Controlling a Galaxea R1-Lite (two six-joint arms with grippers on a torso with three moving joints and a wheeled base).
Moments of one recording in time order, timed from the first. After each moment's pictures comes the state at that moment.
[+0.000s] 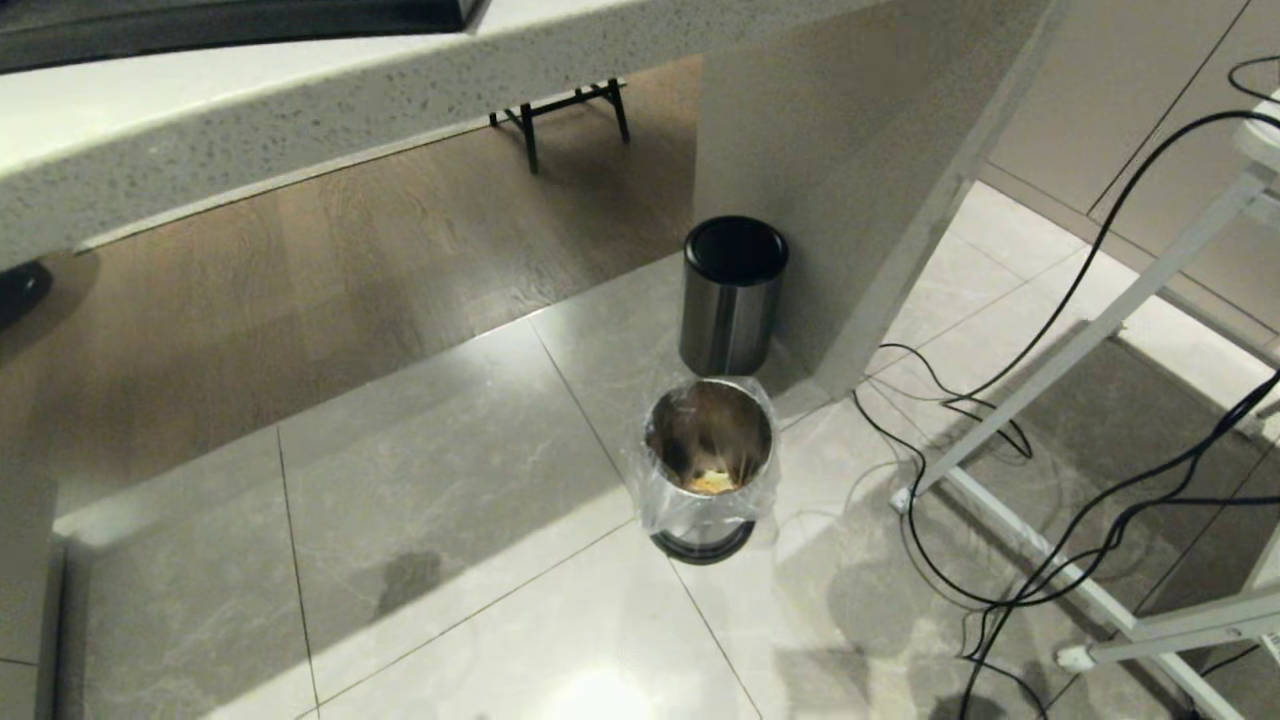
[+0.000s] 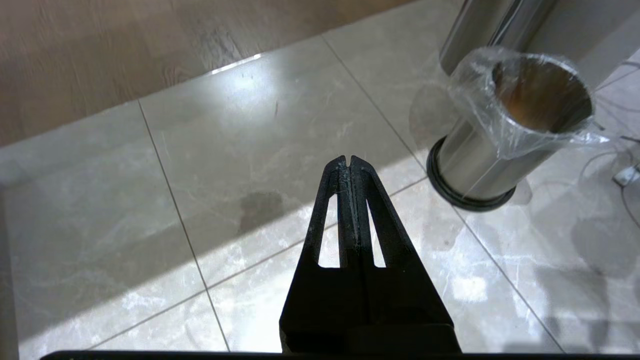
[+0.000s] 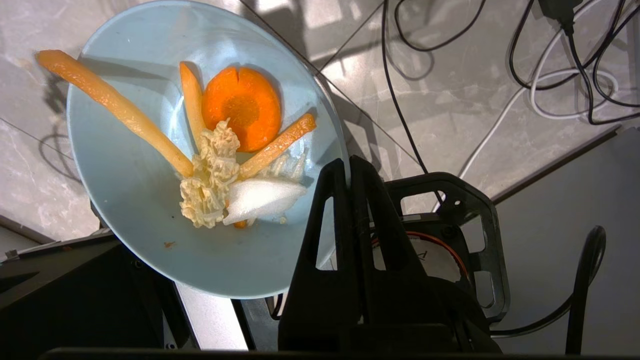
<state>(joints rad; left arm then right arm) 0.00 0.00 0.00 -0.01 0.02 -0.06 0.14 0.86 -0.44 0.62 -0.04 0.40</state>
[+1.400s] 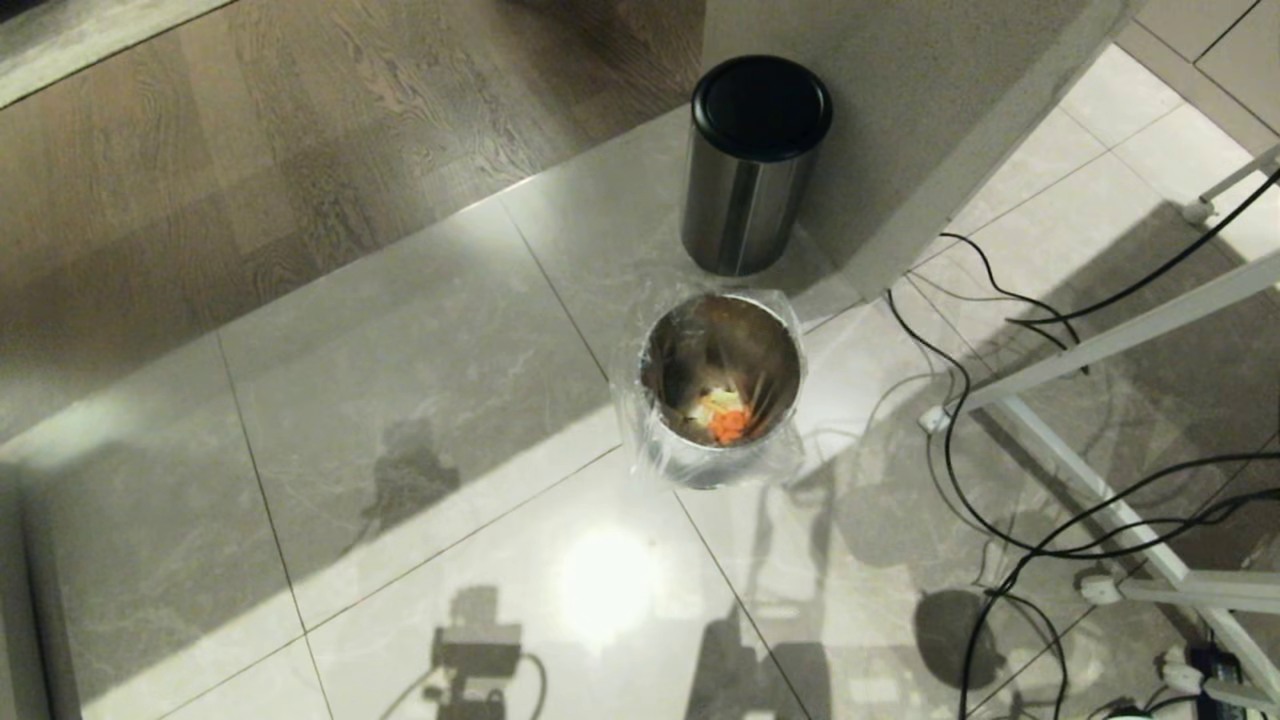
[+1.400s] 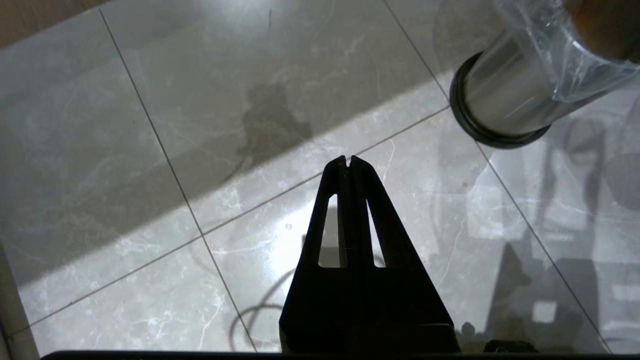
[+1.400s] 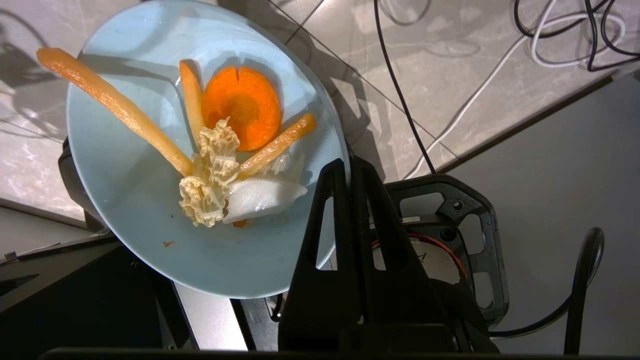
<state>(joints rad) 0.00 0.00 0.00 -0.01 0.02 -0.06 0.13 0.87 -0.44 0.62 -0.04 0.40</state>
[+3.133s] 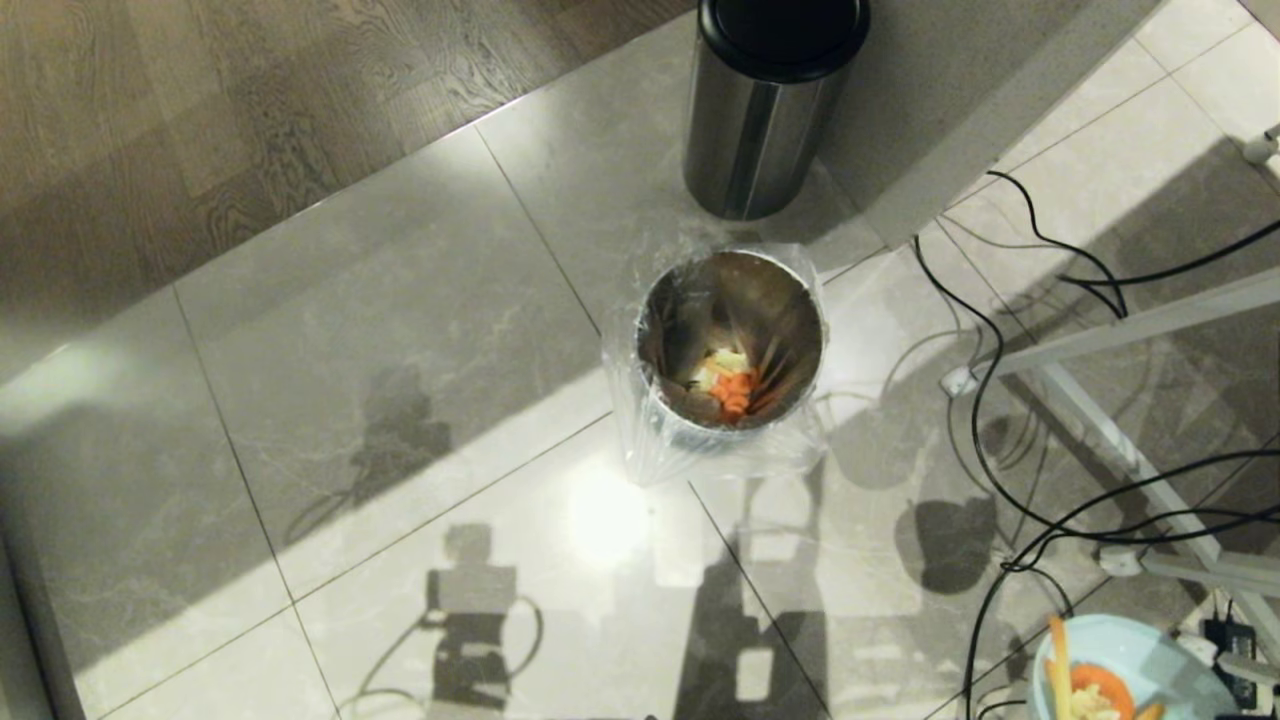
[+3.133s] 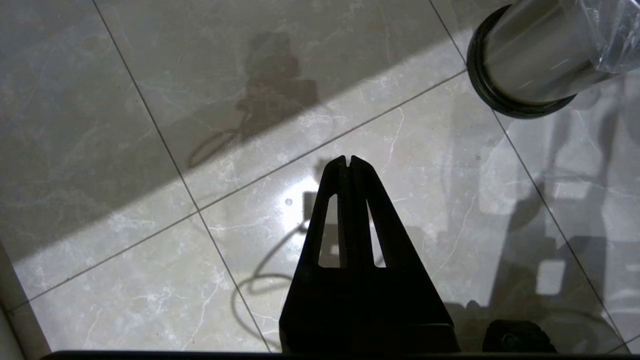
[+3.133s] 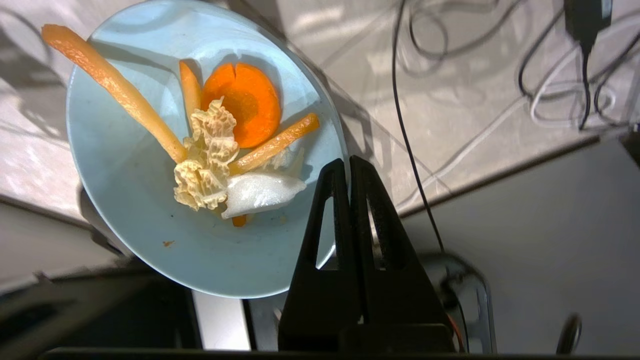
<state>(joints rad) 0.00 0.00 0.00 -0.01 0.02 -0.06 0.16 0.98 -0.59 0.53 -0.04 0.32</state>
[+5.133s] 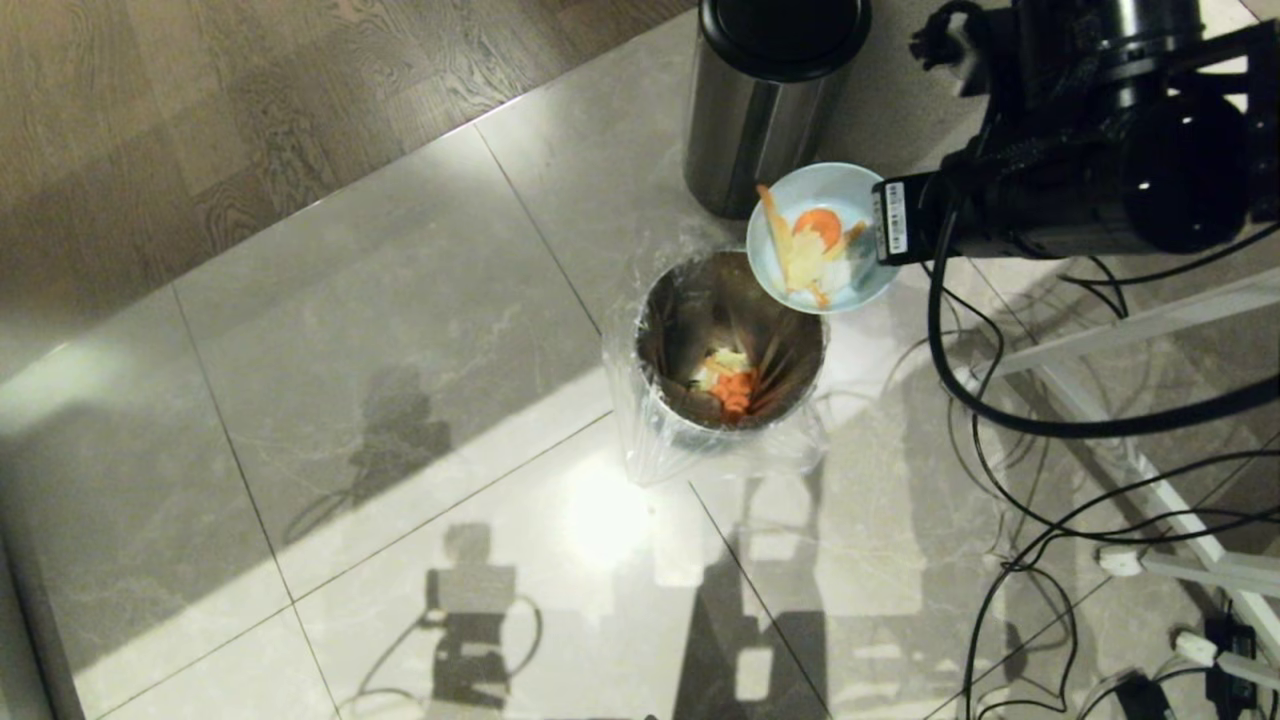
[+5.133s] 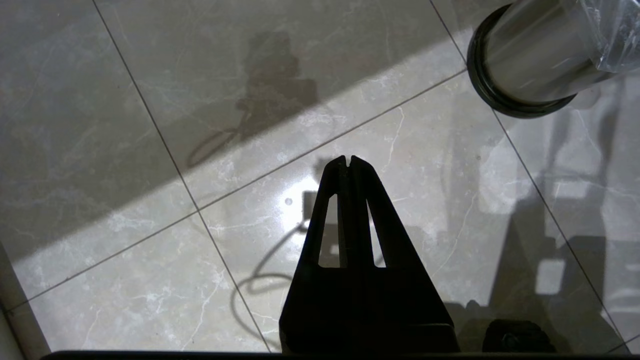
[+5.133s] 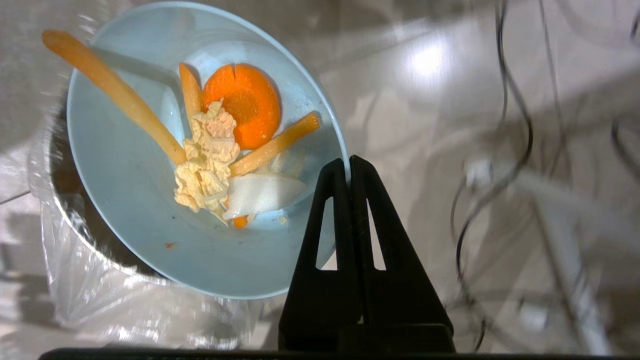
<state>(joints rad) 0.00 0.00 0.00 -0.01 0.02 -0.06 0.63 1.72 -1.71 0.31 -0.56 0.03</state>
